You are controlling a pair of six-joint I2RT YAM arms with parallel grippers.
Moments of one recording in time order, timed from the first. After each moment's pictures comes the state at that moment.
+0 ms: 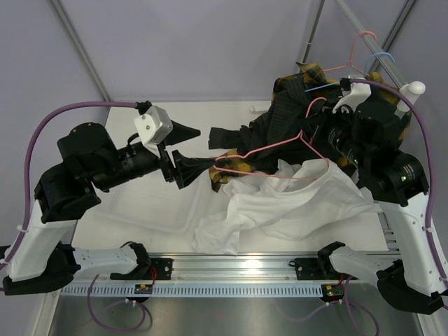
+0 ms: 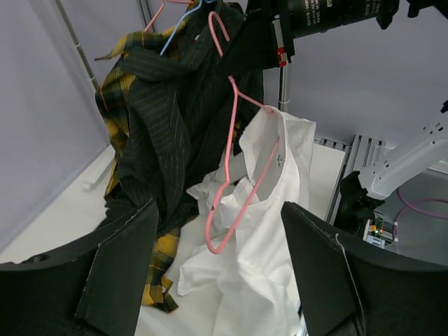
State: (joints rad) left arm -1.01 1.07 1.80 -0.76 0.11 0.04; right arm 0.46 1.09 1.69 -0.84 0.07 0.35
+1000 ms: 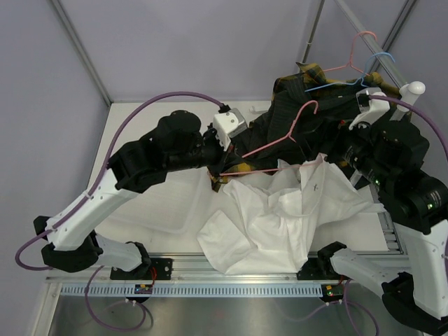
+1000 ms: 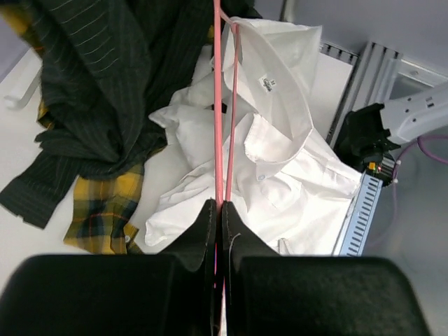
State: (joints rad) left arm -1.01 1.36 1.82 -0.86 0.15 0.00; right arm 0.46 1.00 1.72 -0.93 -0.04 0.31
